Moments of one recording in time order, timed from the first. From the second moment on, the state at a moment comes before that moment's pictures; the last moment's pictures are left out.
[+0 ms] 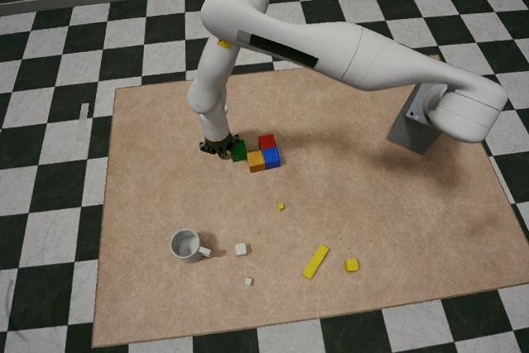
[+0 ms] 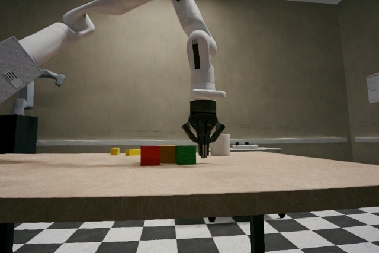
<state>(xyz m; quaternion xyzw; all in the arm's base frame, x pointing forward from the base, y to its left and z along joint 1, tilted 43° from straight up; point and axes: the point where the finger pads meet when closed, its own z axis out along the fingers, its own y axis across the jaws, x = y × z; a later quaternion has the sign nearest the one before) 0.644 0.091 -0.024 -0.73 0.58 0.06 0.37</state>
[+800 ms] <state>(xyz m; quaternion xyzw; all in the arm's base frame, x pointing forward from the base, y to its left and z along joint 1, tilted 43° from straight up) 0.640 0.091 -0.026 -0.73 0.58 0.06 0.37</state>
